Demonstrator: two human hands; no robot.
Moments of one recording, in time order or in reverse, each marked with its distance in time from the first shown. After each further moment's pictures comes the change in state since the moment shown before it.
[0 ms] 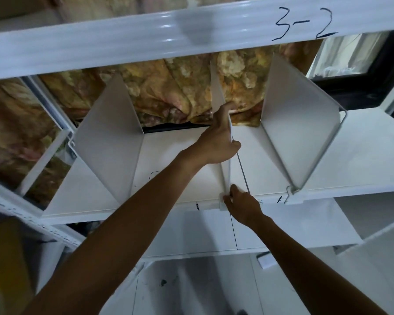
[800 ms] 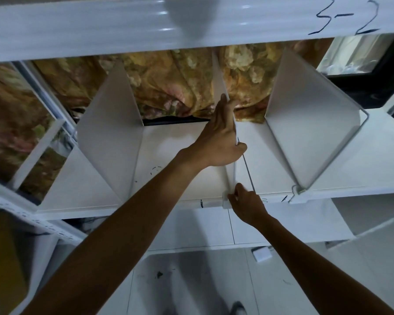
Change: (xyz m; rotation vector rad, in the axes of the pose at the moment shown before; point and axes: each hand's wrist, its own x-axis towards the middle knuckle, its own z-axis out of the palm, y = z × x) left_hand -0.007 -0.024 -0.012 0.139 0.056 0.094; right_hand 0.004 -0.005 0.004 0.014 0.003 0.030
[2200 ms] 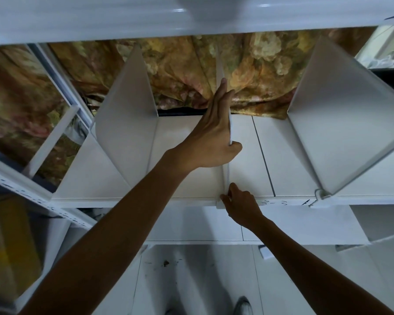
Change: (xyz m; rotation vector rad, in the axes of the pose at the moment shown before) left_hand -0.030 -0.042 -0.040 0.073 0.072 0.034; right_hand 0.010 -0.052 0.034 0.037 -0.096 -0.090
